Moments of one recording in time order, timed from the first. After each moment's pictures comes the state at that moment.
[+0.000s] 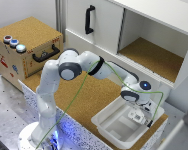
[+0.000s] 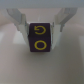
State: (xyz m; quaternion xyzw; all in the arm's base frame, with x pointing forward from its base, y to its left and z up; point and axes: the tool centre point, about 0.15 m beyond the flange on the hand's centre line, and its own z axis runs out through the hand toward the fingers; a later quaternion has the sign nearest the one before) arm 0.430 -0.432 0.229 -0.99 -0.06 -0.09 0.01
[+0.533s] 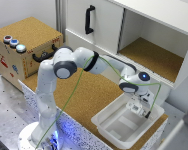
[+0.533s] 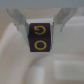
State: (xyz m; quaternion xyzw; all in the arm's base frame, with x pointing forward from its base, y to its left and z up) arm 0.453 -0.351 0.305 -0.99 -0.05 -0.11 0.06
